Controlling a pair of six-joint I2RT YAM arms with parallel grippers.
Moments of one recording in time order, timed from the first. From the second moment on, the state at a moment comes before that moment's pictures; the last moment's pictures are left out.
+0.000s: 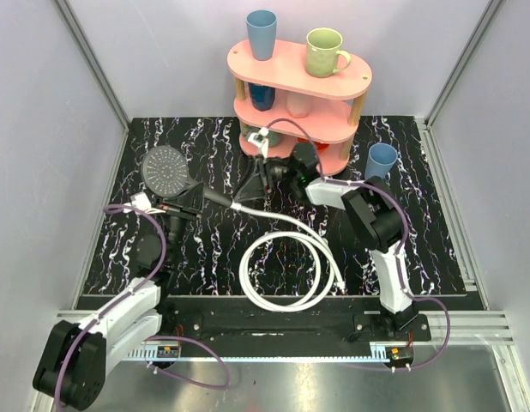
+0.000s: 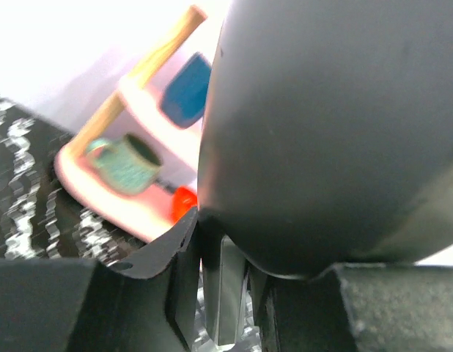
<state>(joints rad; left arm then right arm) -0.36 0.80 0.16 1.07 -0.15 -0.84 0.64 2.14 1.39 1.08 -1.31 0.97</state>
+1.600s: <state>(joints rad) 0.10 1.54 0.45 0.65 0.15 -1.05 0.51 1.26 1.22 -0.38 -0.08 0.28</state>
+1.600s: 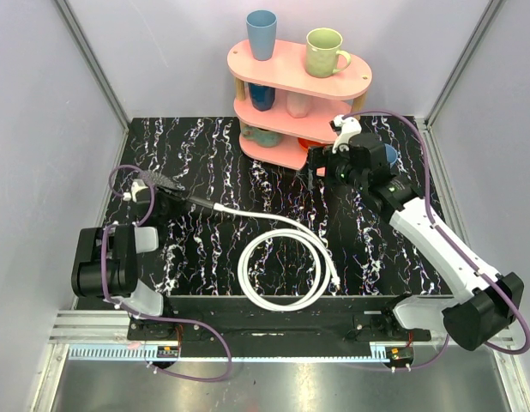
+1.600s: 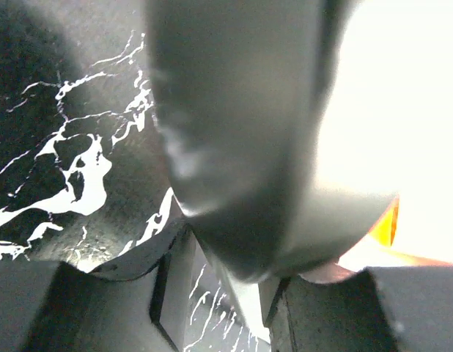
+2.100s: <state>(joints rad) 0.10 1.39 0.49 0.27 0.10 -1.05 0.51 1.24 1.26 -0.51 -0.05 0.27</state>
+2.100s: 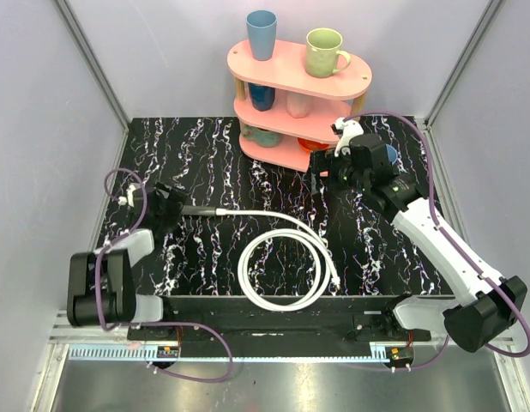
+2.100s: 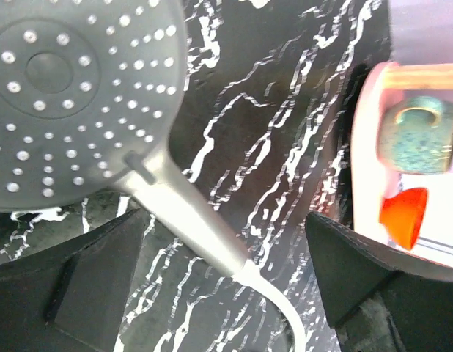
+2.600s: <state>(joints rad) 0.09 0.82 0.61 0.00 0.33 -0.66 0.51 1.11 1.07 -0.39 -0.12 0.44</state>
